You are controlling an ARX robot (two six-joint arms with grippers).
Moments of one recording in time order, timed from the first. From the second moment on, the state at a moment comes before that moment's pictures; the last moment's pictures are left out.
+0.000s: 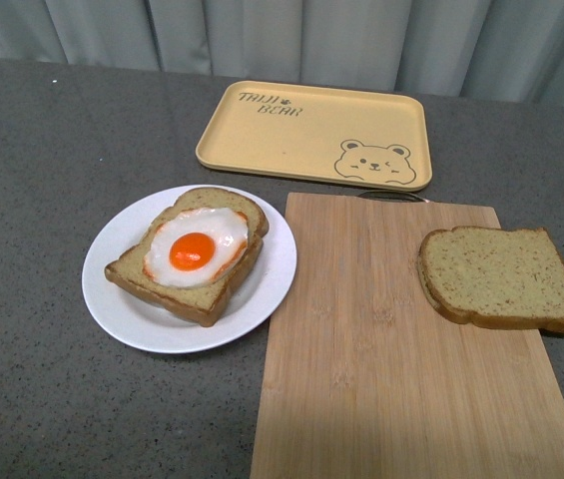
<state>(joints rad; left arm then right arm) 0.00 0.00 0.02 0.00 0.00 -0.01 0.00 0.00 0.00 0.00 0.00 0.00</state>
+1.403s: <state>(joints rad) 0.00 0.00 0.02 0.00 0.00 -0.01 -0.25 1.49 0.47 0.40 -0.22 -0.04</state>
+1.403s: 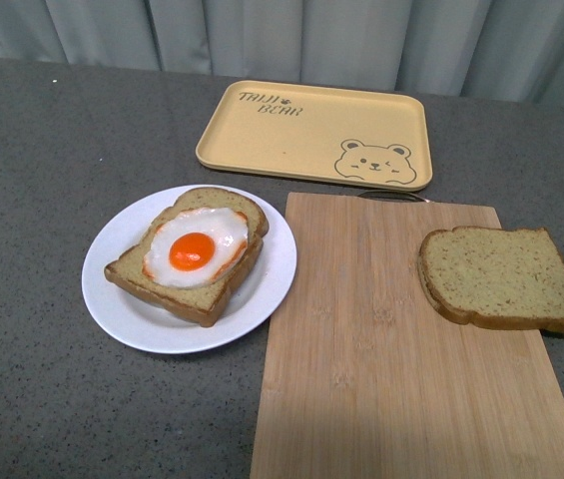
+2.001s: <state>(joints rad) 0.00 0.00 0.02 0.00 0.00 -0.01 -0.25 1.91 0.69 0.22 -0.54 0.15</state>
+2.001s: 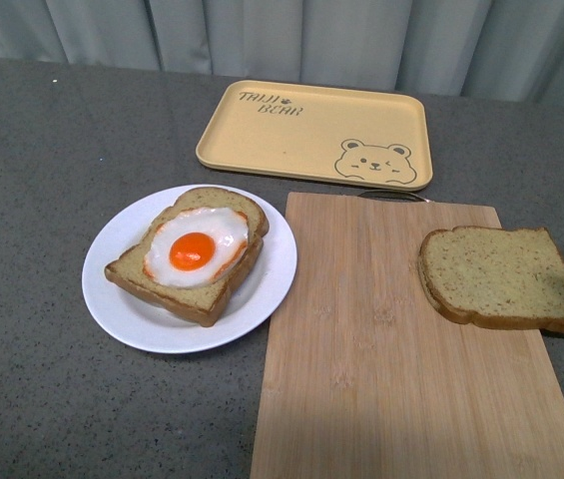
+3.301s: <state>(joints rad) 0.00 0.00 0.02 0.00 0.00 -0.01 -0.05 1.81 0.80 0.22 -0.81 0.33</state>
